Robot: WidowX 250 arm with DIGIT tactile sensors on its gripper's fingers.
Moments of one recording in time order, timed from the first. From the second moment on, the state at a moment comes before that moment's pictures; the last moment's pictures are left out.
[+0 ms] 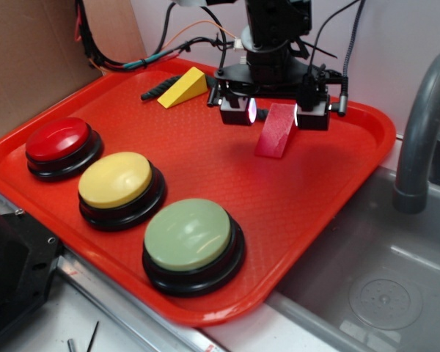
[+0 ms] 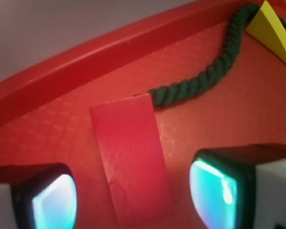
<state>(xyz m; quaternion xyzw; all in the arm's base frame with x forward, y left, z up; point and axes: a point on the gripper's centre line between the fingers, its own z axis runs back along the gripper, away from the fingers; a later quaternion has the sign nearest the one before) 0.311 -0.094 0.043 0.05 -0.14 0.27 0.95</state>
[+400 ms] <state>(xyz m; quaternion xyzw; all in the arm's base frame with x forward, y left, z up) 0.320 -0.085 0.023 0.07 -0.13 0.27 0.95</state>
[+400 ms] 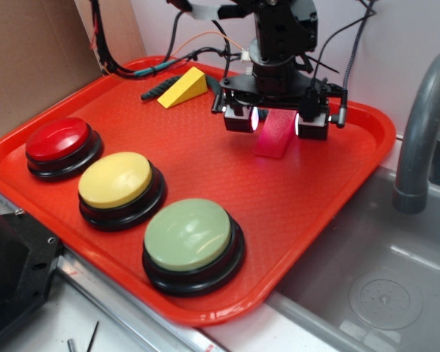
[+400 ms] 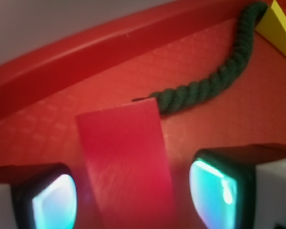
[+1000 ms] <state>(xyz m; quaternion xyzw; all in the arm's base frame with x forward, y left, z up) 0.330 -0.078 0.019 0.04 -0.13 0.24 0.96</state>
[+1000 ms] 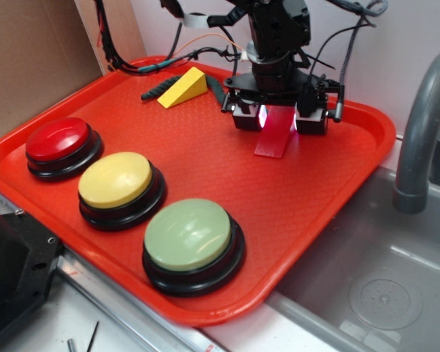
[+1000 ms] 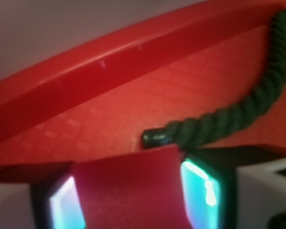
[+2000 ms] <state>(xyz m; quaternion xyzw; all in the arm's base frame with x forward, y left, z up) 0.270 -0.089 0.156 0.01 0.00 0.01 1.00</state>
